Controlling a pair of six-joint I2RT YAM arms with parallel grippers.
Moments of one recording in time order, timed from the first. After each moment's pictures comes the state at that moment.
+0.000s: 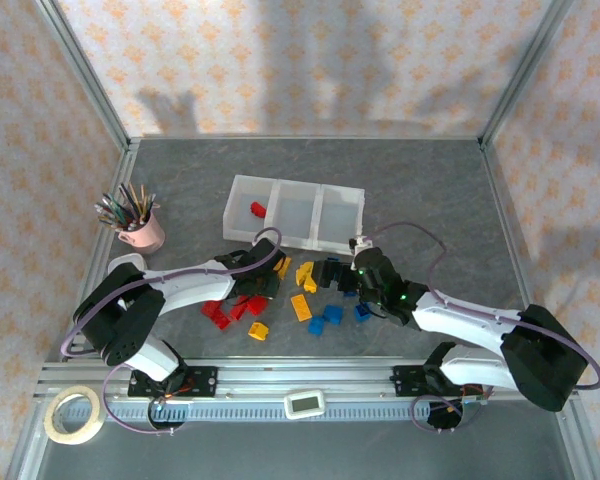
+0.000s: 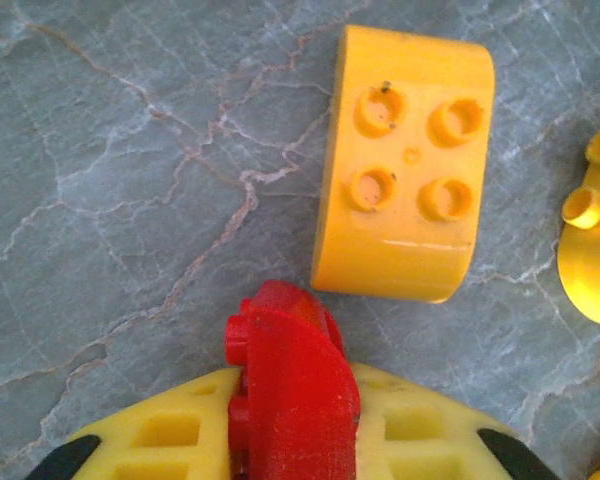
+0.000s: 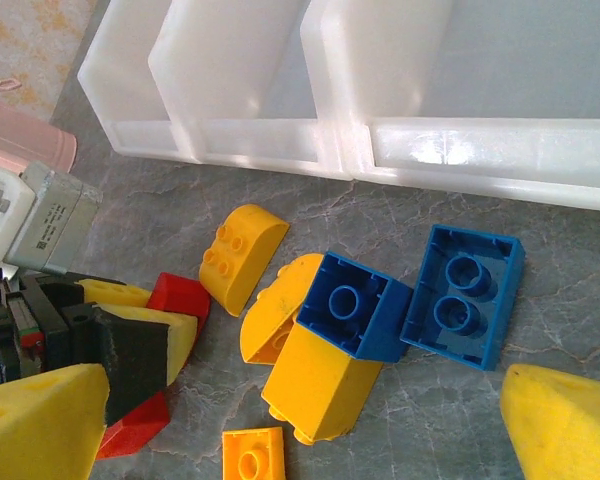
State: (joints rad) left arm -0.69 1.53 0.73 -0.35 -0.16 -0.50; right arm 0.78 1.17 0.45 0.15 0.01 0.77
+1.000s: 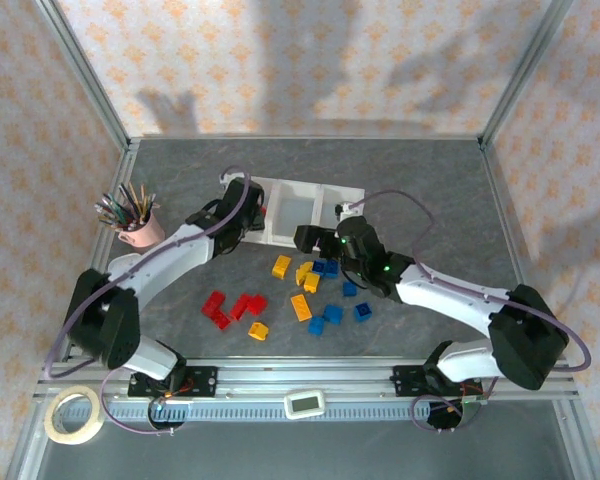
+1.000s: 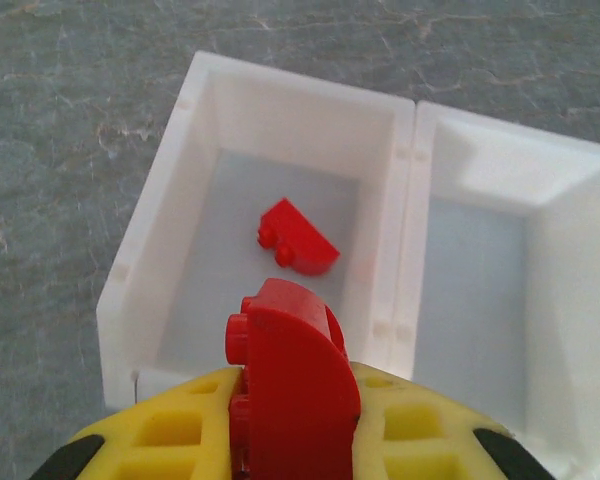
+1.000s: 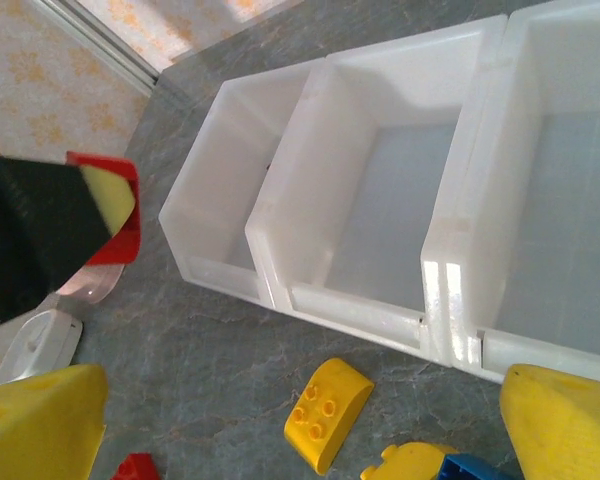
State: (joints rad) left arm -0.45 1.52 1.10 -0.39 -0.35 -0.51; right arm 0.78 1.32 0.76 0.09 0.12 0.74
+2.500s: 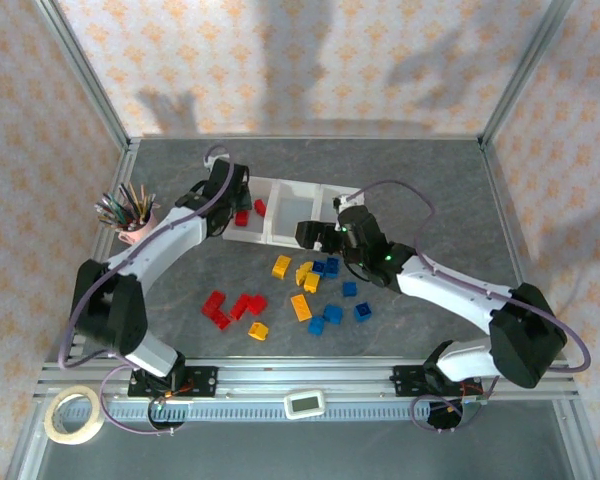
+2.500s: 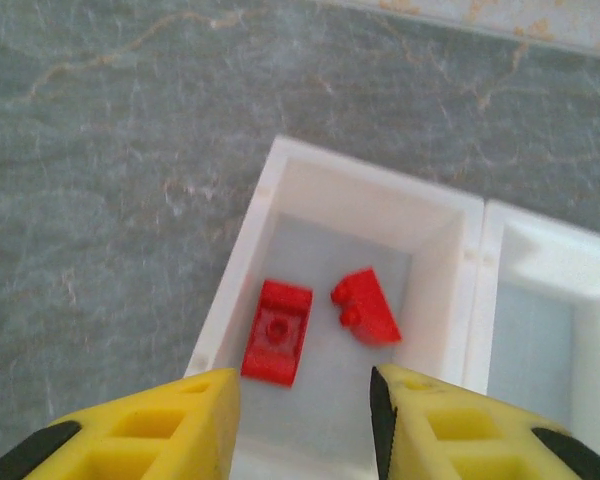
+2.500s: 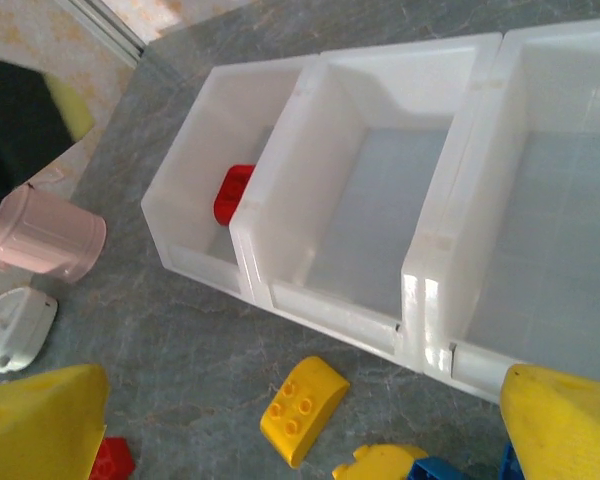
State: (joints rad) left arm -0.35 1.52 1.15 -0.43 -0.32 -0.48; right arm 0.74 1.33 0.83 -0.03 0.05 0.65
